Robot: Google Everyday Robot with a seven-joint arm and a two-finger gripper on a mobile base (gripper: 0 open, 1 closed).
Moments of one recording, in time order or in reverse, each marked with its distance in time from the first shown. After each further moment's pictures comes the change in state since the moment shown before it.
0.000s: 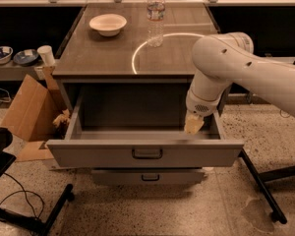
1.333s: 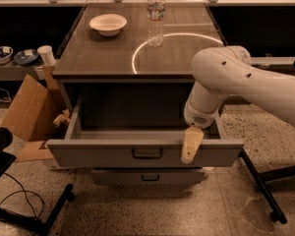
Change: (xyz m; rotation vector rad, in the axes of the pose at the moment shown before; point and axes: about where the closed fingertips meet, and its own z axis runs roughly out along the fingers) arm 0.000 0.027 0.020 -0.047 -0.018 -0.001
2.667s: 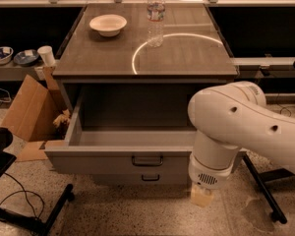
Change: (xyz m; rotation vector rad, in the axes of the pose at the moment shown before) arm 0.037 0.188 -0.014 -0.184 0.152 0.131
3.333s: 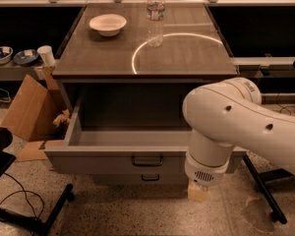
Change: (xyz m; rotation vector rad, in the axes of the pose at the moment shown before) arm -0.003 -0.002 -0.006 0.034 0.006 -0.022
